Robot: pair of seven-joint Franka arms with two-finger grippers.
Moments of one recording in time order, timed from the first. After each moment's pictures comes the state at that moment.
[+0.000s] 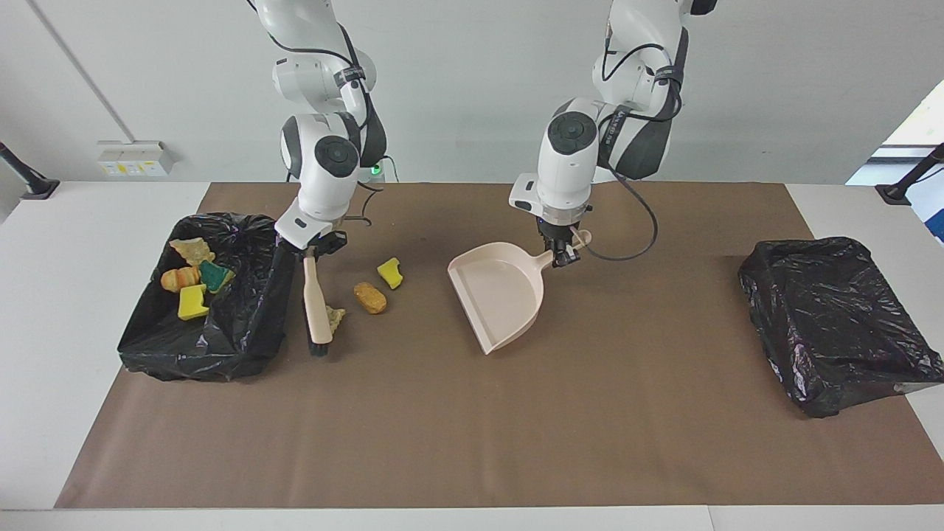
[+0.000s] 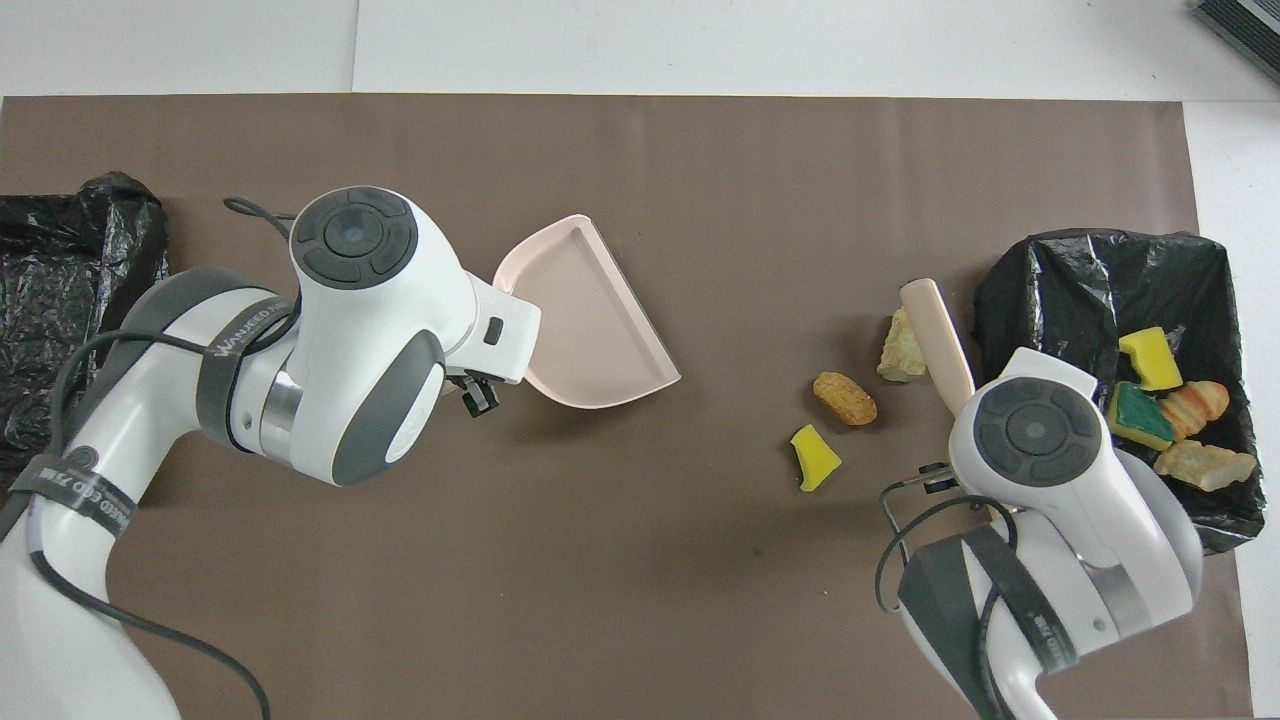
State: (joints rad) left arm -0.64 0.13 0.01 -1.92 0.05 1.94 0.66; right arm 0.14 0.00 0.04 -2.27 -0.43 2.03 0.20
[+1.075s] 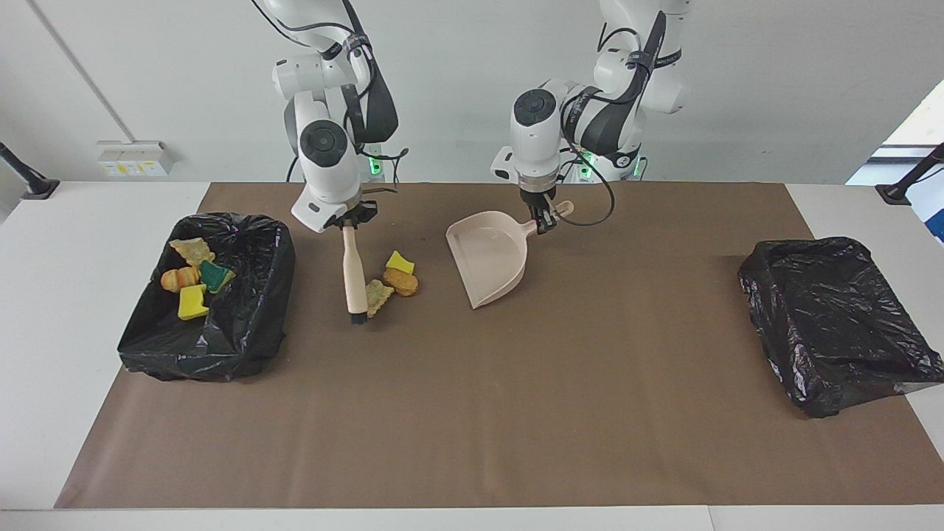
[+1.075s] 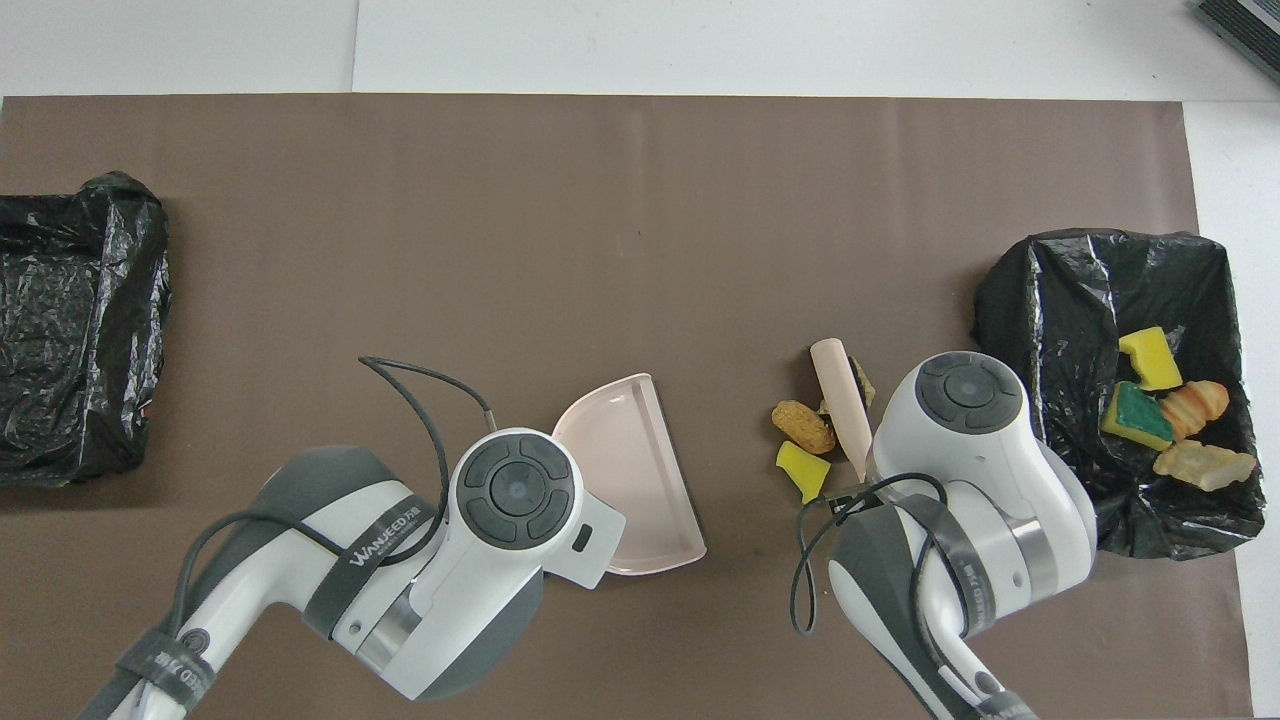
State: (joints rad) left arm -0.74 -0.01 0.00 -2.18 0.07 2.01 0.56; right arm 0.17 -0.08 0.04 -2.17 -0.11 1.75 0.03
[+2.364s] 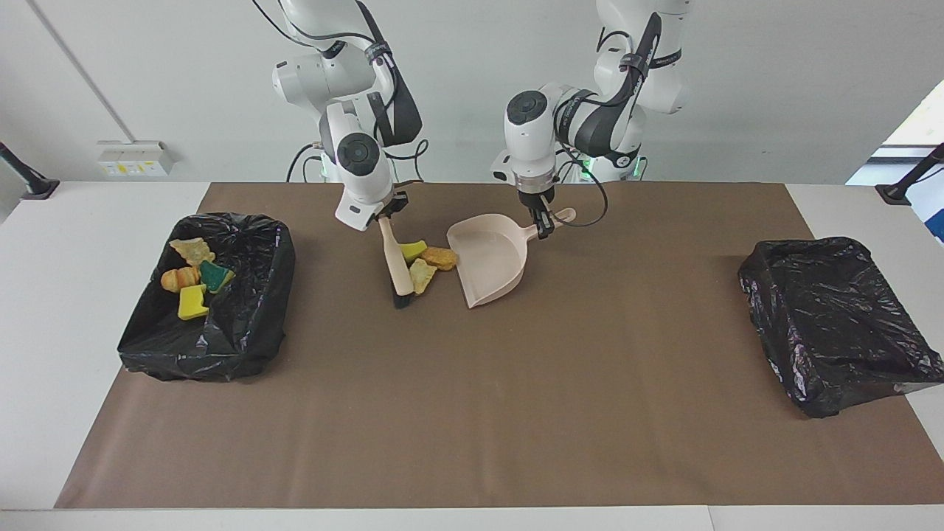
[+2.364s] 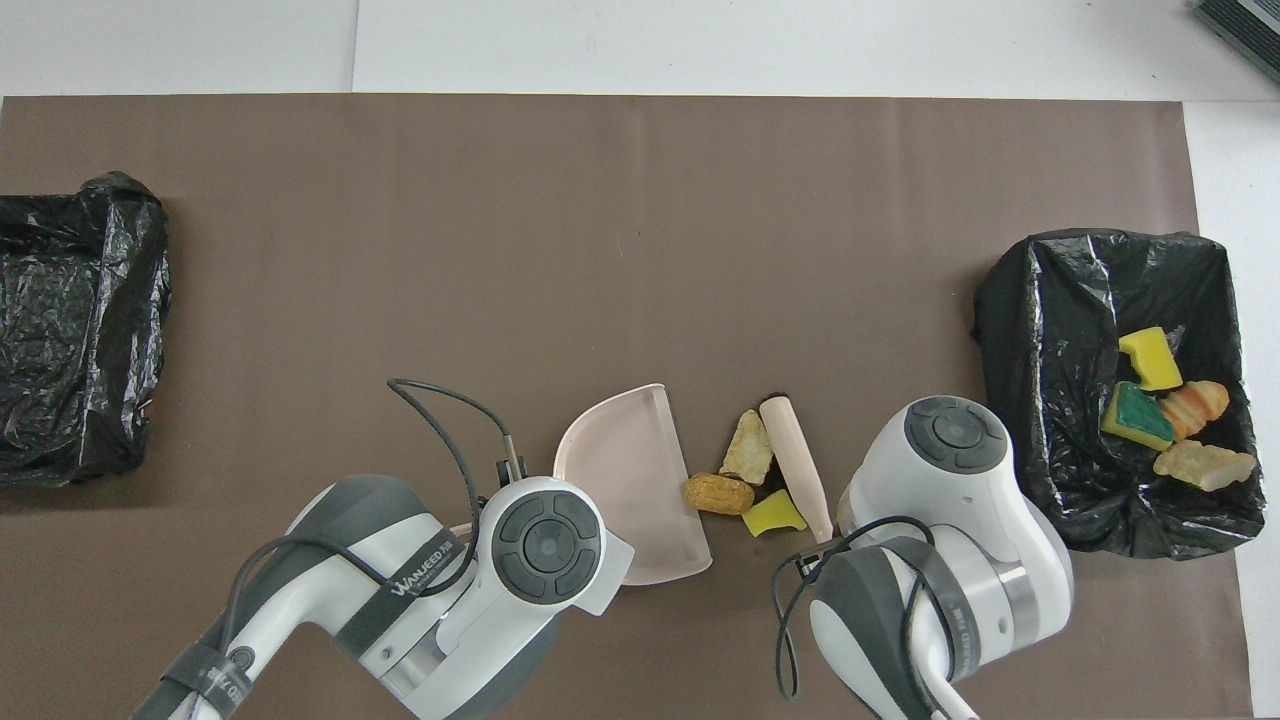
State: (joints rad) left arm -0.76 -0.02 0.00 -2.23 0.15 2.06 0.55; right arm 0.34 -0.09 0.06 -2.37 0.21 1.87 0.02
